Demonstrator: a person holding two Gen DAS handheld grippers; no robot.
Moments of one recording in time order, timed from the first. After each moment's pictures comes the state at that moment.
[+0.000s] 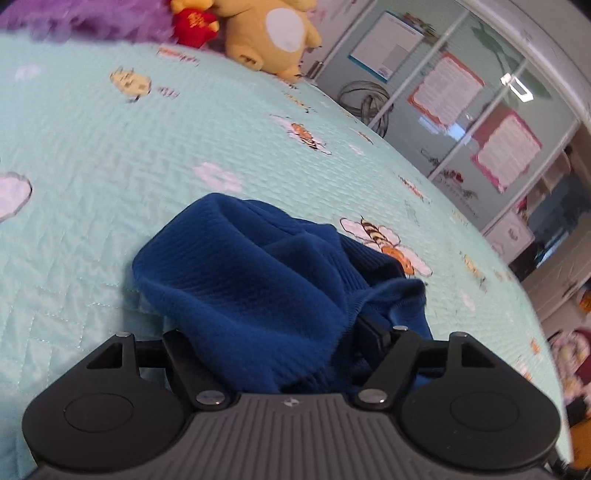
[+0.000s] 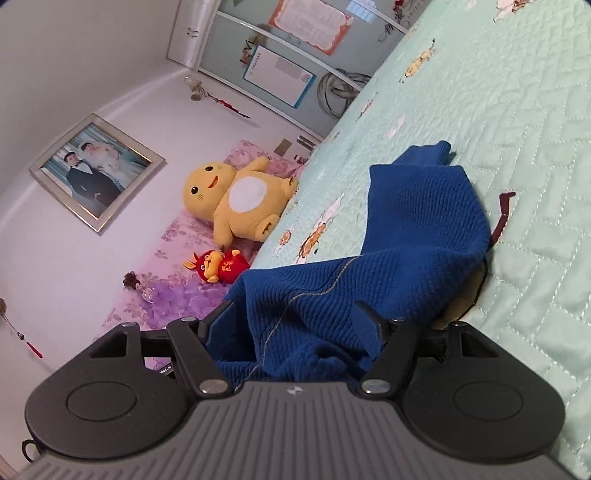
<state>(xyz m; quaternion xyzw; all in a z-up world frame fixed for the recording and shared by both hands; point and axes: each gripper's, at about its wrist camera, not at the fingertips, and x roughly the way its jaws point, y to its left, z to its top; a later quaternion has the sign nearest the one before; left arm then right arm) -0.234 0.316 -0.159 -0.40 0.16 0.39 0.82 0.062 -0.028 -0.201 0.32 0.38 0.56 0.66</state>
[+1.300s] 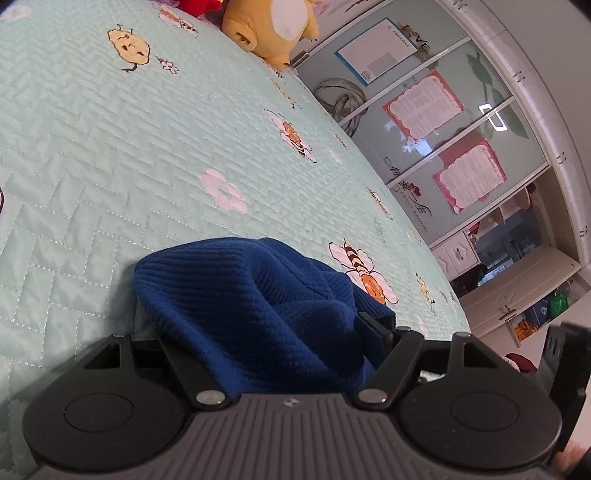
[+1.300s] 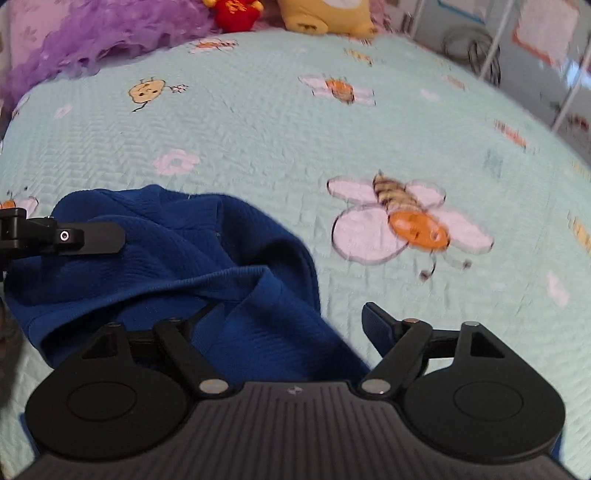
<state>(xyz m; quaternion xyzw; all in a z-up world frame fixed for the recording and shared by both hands) -0.267 0.372 -0.168 -0.48 0.12 0.30 0.82 -0.048 0.298 -0.116 -0.32 0.32 0.57 0.69</state>
